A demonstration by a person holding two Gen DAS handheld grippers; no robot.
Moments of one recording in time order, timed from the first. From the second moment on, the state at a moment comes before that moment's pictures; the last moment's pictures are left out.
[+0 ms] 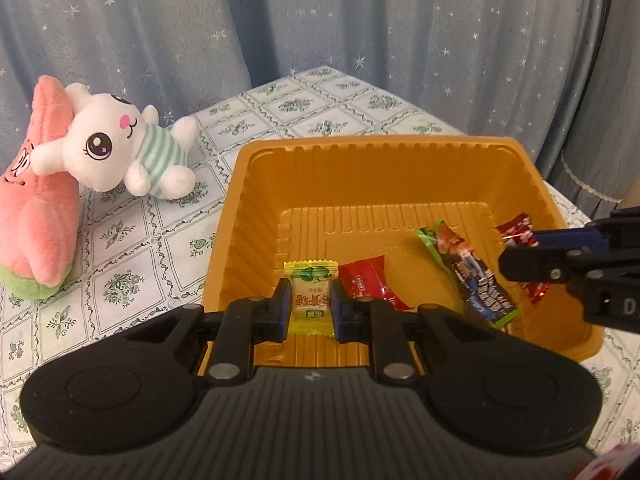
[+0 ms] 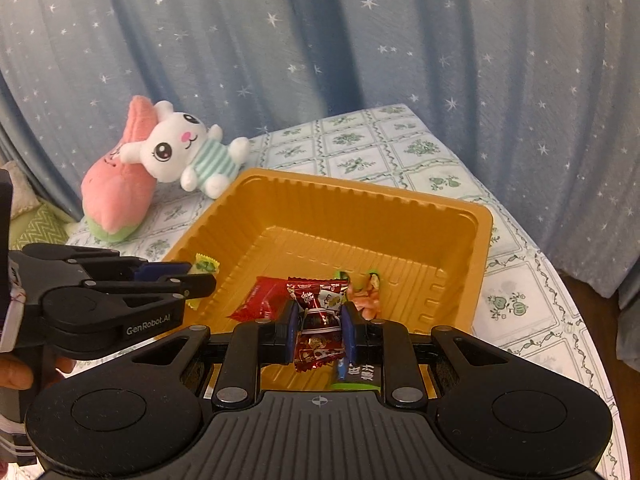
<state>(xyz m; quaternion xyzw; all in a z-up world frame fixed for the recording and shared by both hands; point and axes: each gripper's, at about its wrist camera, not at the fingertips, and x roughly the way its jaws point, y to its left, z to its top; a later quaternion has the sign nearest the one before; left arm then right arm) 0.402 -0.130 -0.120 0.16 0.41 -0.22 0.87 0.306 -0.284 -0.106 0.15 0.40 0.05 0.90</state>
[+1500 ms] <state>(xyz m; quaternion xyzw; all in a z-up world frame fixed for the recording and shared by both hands) 0.386 -0.100 -0.115 0.10 0.41 -0.21 0.88 0.330 -0.274 -0.118 0.17 0.39 0.05 0.90</state>
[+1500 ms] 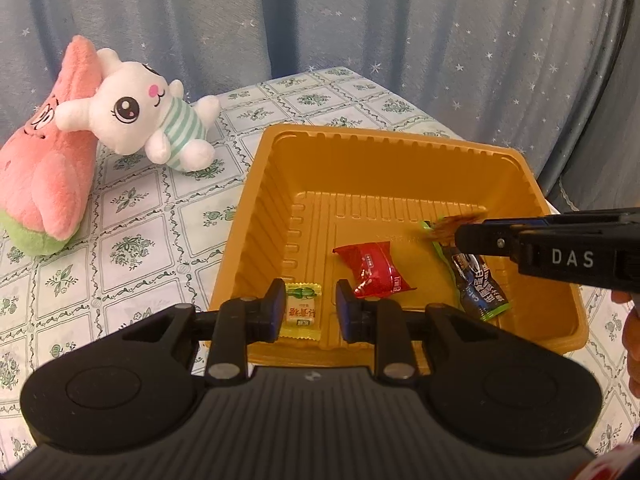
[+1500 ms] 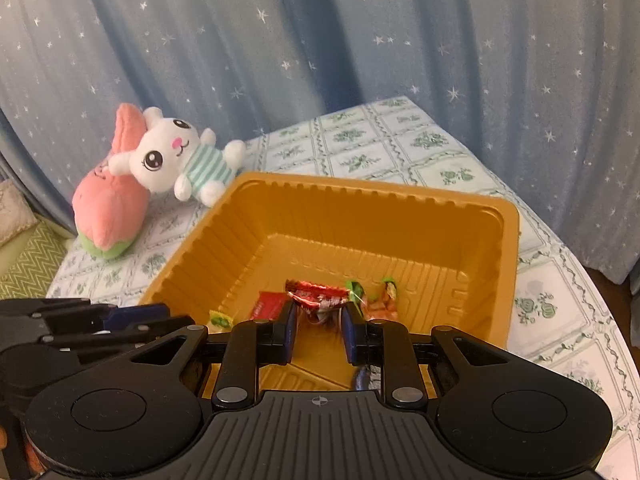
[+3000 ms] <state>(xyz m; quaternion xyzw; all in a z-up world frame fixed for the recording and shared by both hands) 0.232 -0.034 -0.057 0.05 0.37 -0.14 0.92 0.193 -0.261 -0.083 0.14 0.38 0.11 0.91</state>
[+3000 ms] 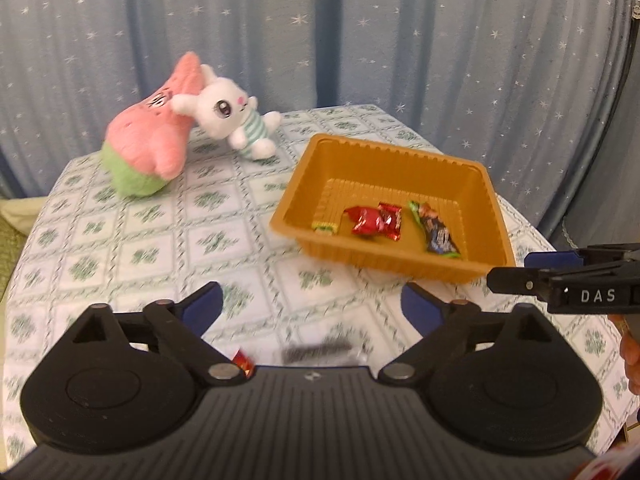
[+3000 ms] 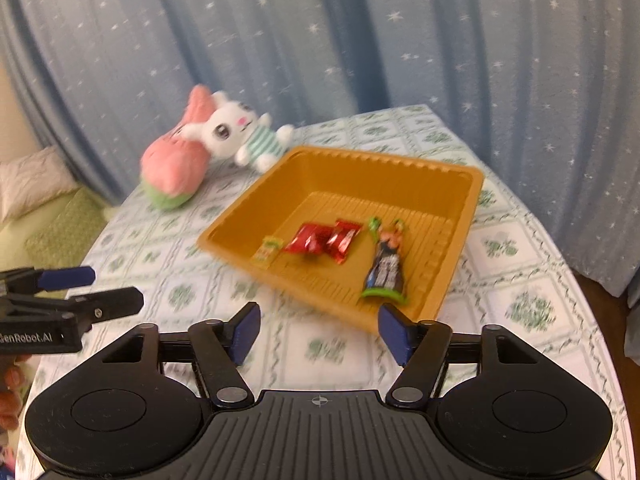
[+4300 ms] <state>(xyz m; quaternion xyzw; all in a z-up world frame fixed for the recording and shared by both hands) 0.137 0.071 -0.083 -0.01 0.44 0.00 0.90 0.163 -0.139 -0.107 0.07 0.46 0.24 0.85</state>
